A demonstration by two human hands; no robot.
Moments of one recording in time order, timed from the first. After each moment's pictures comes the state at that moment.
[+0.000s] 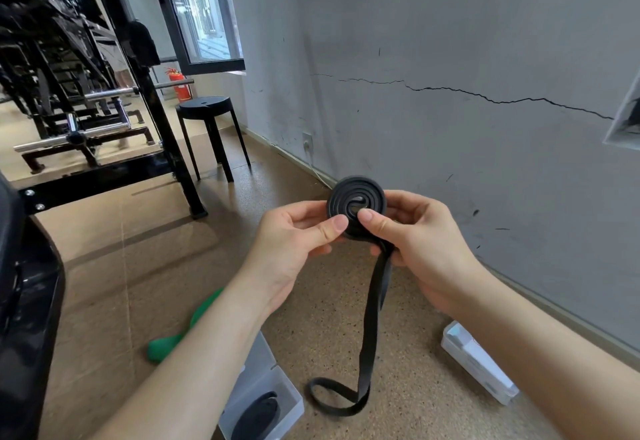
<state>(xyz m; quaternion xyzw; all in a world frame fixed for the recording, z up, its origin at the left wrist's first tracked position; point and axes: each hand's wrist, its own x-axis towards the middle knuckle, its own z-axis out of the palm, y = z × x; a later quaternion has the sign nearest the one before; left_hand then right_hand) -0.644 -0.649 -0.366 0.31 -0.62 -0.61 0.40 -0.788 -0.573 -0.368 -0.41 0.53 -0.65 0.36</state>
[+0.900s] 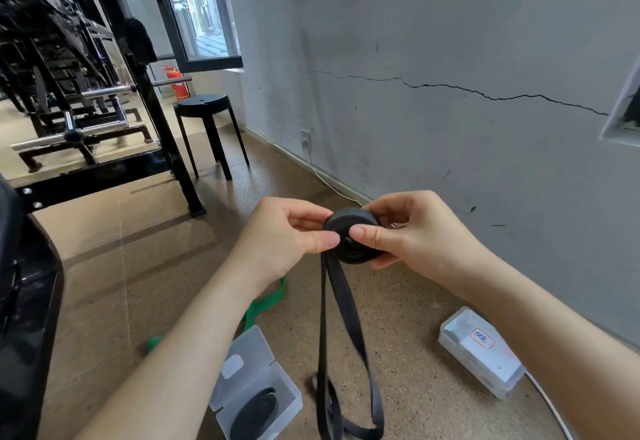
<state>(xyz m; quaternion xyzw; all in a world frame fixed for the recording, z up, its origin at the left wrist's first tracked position) -0.633 -0.653 -0.354 0.34 -0.76 -0.44 0.33 -0.800 -0.565 -0.357 -0.55 0.61 -0.49 0.29</state>
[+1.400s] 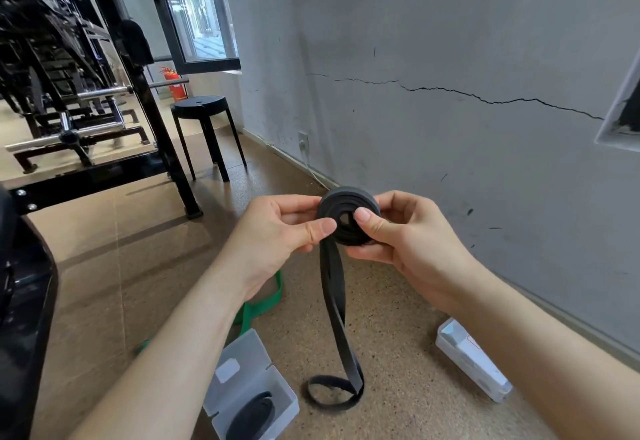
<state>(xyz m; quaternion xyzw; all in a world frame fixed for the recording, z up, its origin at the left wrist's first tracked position) -0.633 -0.653 -0.350 0.31 -0.70 -0.53 0.35 -0.790 -0.571 -0.363 -0.39 0.50 -0.64 0.43</state>
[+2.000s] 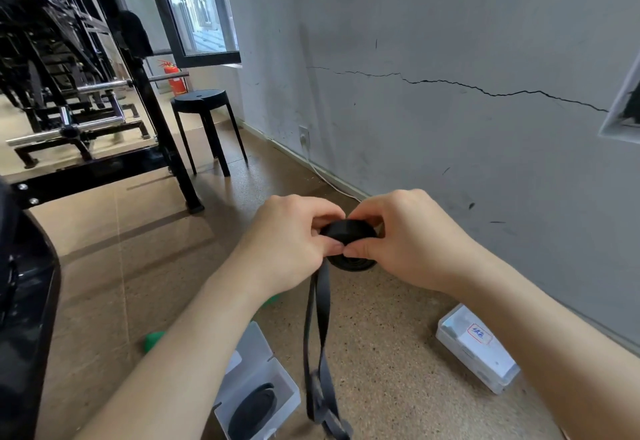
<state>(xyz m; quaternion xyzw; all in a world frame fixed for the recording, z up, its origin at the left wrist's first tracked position) -0.637 -0.641 -0.348 0.34 -0.87 -0.21 0.28 -0.792 -0.565 -0.349 -0.67 0.69 -0.28 0.05</state>
